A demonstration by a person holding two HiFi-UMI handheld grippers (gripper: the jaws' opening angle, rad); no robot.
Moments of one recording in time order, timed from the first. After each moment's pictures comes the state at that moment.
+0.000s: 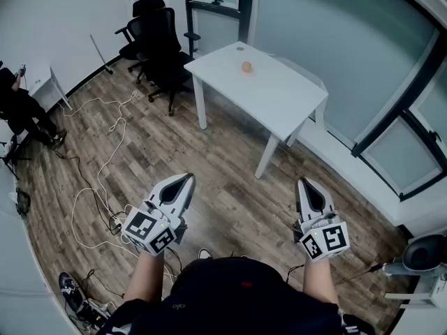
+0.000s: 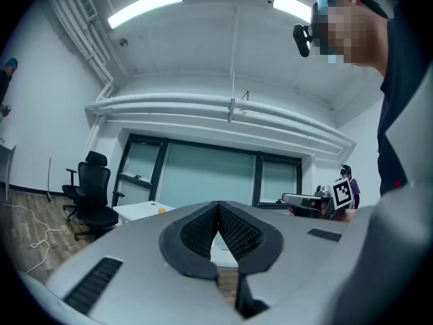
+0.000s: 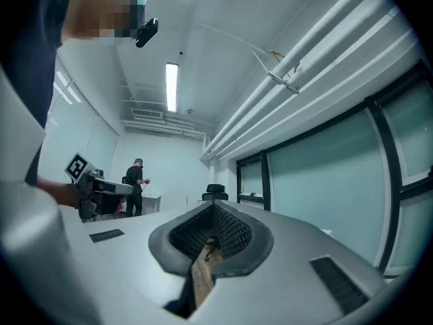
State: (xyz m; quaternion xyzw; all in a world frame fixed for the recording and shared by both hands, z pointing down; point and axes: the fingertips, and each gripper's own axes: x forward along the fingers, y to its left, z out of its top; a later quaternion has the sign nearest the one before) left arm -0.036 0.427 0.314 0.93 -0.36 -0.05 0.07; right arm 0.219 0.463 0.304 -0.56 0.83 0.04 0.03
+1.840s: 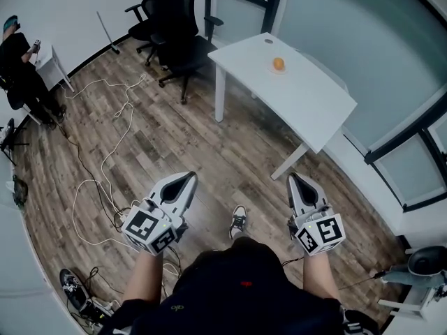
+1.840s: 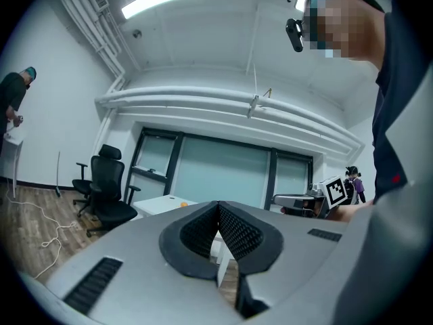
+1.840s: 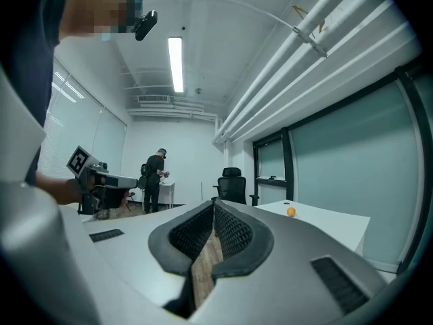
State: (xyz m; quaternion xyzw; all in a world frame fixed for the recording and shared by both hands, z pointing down) left arm -0.180 0.286 0.361 0.92 -0.38 -0.03 0.10; right arm 0.051 0.293 0.362 -0.51 0.86 -0.01 -0.02
